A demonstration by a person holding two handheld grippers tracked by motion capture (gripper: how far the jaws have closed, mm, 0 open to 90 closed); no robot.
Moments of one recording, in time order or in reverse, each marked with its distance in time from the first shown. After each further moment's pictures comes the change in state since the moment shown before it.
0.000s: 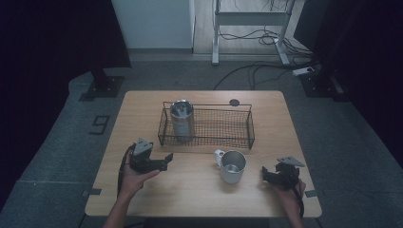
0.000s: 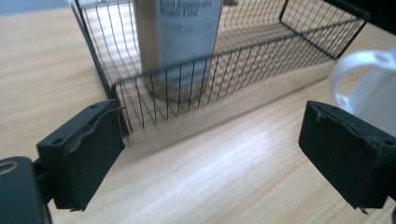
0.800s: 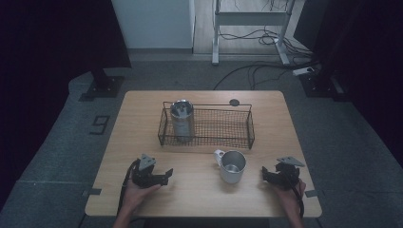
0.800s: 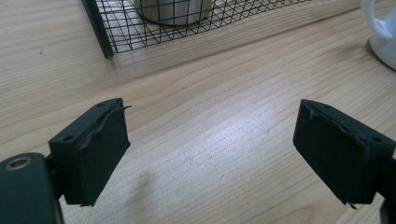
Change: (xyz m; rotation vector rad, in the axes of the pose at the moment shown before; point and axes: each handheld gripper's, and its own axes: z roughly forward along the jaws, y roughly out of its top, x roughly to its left) left arm -0.006 -0.051 0.014 0.095 0.016 0.001; right arm 0.000 0.000 0.000 0.003 -0.004 0.006
